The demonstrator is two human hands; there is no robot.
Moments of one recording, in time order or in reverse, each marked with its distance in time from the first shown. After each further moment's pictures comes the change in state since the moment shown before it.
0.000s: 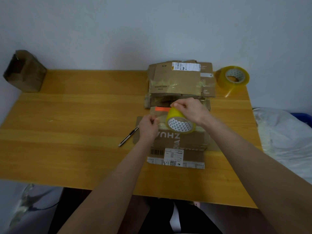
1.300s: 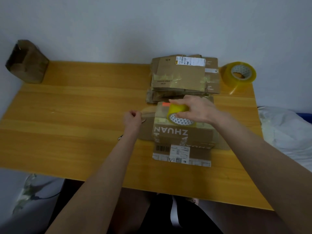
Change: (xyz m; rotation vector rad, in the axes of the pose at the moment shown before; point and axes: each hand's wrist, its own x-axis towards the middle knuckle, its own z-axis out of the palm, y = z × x) left_hand 0.024 -0.023 -0.035 -0.193 0.174 -0.282; right_hand -0.003 0.005 -0.011 -0.382 -0.176 -0.188
